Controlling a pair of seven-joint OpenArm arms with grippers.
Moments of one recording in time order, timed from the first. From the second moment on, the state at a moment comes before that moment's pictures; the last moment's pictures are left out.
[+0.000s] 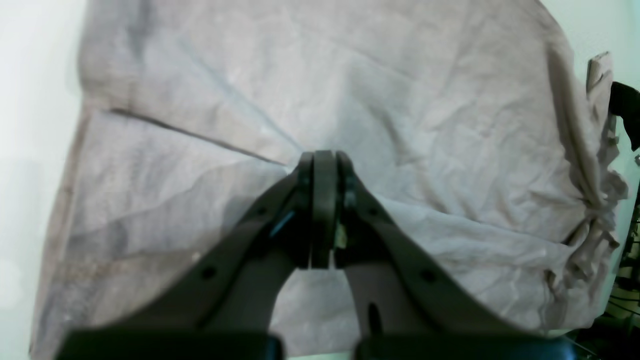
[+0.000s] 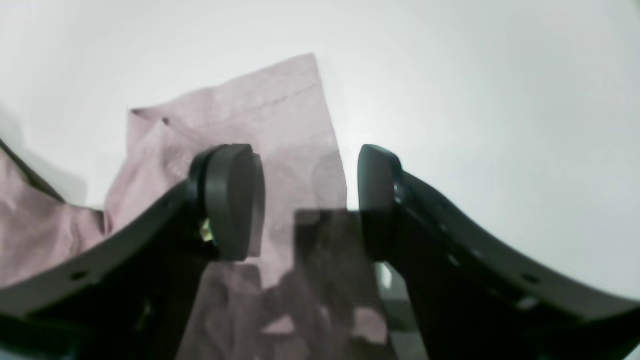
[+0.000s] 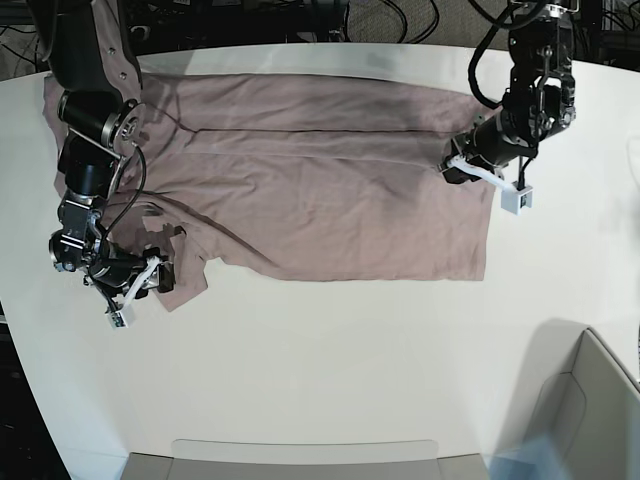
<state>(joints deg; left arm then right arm) 16.3 -20.8 -5.6 104.0 -52.0 12.6 54.7 36.2 14.9 25.0 30.3 -18.0 44.4 -21.4</state>
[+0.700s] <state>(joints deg) 7.1 -23.3 -5.4 103.9 -52.1 12.4 55.3 37.0 14.3 24.9 27.2 -15.8 44.5 -21.0</state>
